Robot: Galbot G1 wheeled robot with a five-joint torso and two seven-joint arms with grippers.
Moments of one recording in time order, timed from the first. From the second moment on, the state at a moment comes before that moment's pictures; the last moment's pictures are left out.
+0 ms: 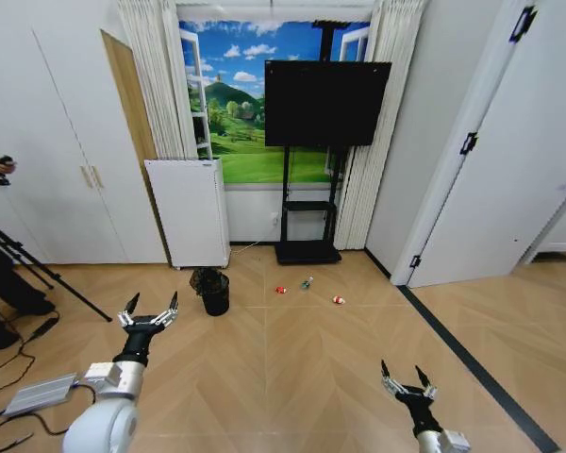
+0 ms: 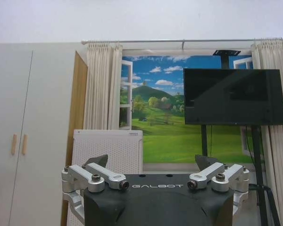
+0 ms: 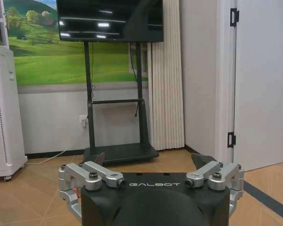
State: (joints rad) left arm 1.44 -1.35 -0.79 -2.18 -0.33 0.01 0.05; right arm -1.63 1.36 0.78 1.73 0.36 0.28 -0.07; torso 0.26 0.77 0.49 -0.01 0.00
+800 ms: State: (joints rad) left arm 1.45 -1.36 -0.78 -2.20 -0.31 0.02 0.05; right arm -1.61 1.35 0.78 1.68 0.32 0.29 -0.06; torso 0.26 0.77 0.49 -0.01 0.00
